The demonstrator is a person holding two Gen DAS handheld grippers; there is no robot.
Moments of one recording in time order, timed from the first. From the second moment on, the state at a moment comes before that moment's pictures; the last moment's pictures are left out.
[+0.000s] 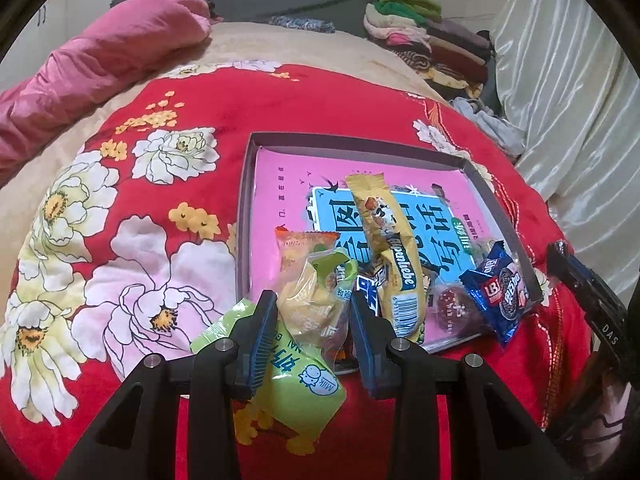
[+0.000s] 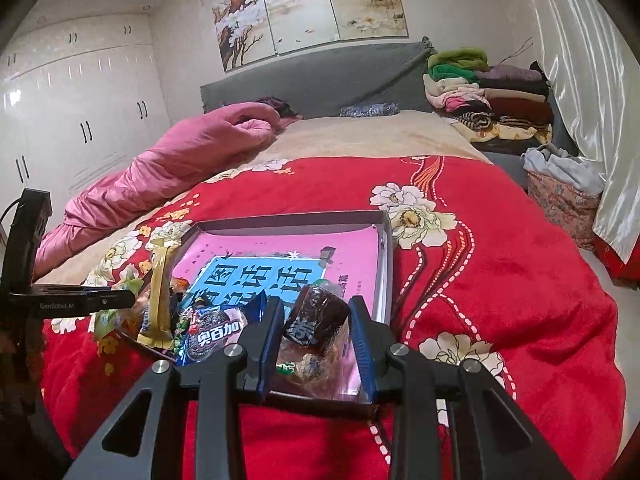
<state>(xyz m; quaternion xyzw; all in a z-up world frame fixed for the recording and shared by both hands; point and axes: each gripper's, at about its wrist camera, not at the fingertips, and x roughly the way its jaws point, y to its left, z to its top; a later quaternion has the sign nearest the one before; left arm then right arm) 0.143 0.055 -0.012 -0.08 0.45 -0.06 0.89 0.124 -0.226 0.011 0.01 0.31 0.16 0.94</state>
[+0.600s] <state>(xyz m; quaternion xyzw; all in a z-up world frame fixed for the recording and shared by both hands) 0.147 0.052 -0.018 -0.07 0.46 -0.06 0.88 0.137 -0.224 0.005 0.01 0.33 0.16 0.93</state>
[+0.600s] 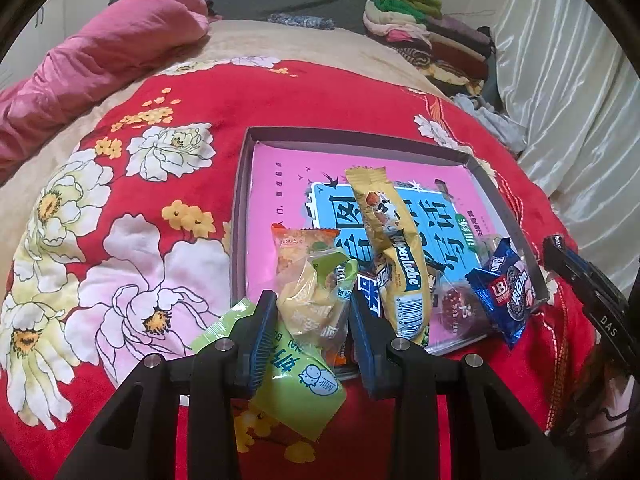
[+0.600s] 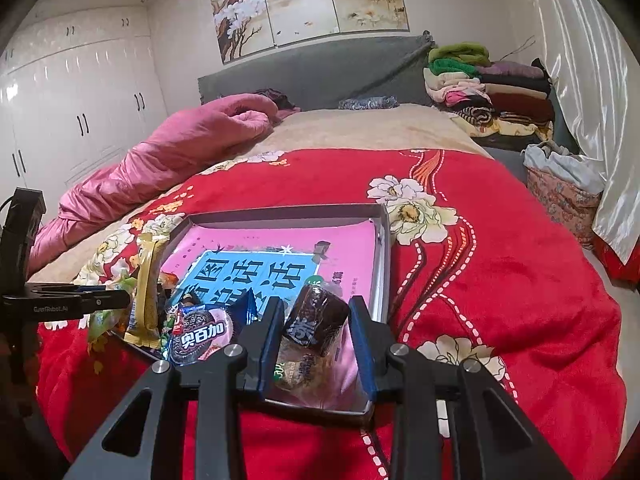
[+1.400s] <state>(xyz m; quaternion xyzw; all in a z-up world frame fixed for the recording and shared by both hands) 0.152 0.051 -0.021 -0.07 0.46 -0.06 0.89 0.151 -0.224 -0.012 0.00 0.36 0.14 0.92</state>
